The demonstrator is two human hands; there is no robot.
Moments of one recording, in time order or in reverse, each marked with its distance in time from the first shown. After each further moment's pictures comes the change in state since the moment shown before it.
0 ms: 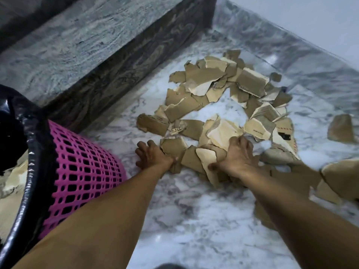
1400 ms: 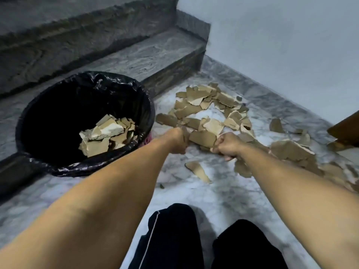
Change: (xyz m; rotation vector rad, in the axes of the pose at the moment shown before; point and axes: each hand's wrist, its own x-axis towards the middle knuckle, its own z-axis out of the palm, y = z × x) left_hand -0.182 -0.081 -0.144 0.218 -0.212 0.709; right_hand -0.247 -0.036 -0.037 0.371 0.027 -0.059
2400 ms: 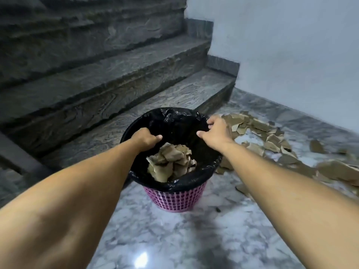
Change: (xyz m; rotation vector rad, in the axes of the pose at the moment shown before) left_hand -0.109 -0.225 -0.156 -0.328 0.311 -0.245; right_hand -0.073 -0.234 0.112 0.281 0.431 -0.310
